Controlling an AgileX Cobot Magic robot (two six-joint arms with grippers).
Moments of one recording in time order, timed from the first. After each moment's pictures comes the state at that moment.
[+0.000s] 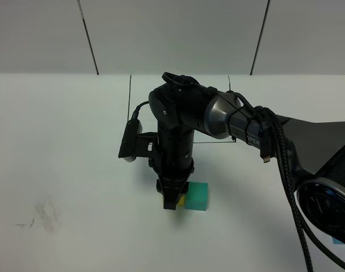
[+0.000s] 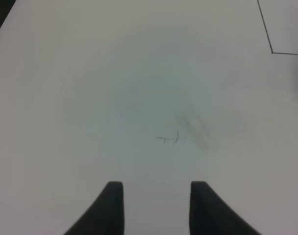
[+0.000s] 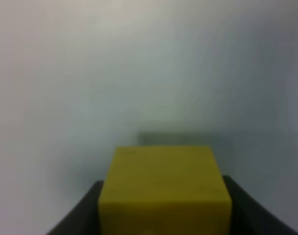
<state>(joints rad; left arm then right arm) 0.07 -0.01 -0.51 0.01 1.07 -0.04 0.73 2.30 -1.85 0.06 1.16 -0.74</state>
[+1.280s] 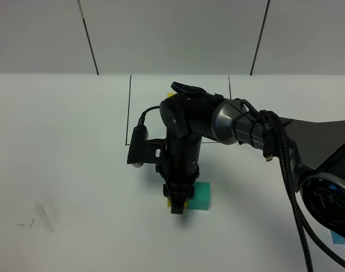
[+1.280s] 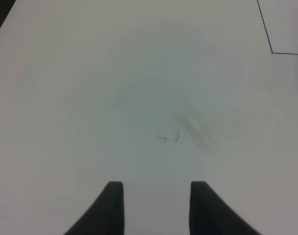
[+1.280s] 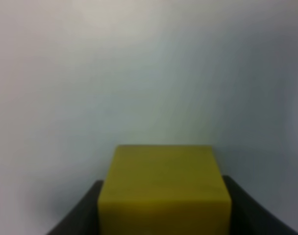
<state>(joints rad) 0.07 -0.01 -0.51 0.01 1.07 -0.04 0.70 2.31 -1.76 0.08 1.04 -0.80</state>
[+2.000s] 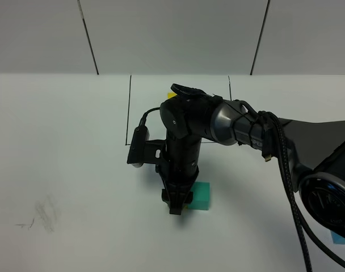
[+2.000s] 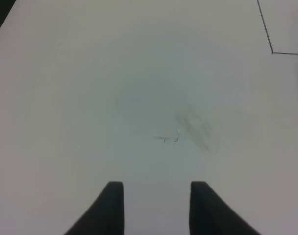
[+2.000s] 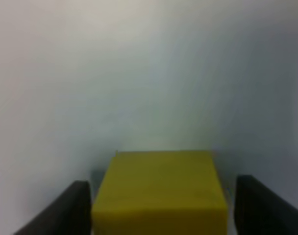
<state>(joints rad) 0.07 -0.01 -0.51 0.01 1.07 -0.04 0.70 2.30 -1.75 0.08 1.03 -0.77</state>
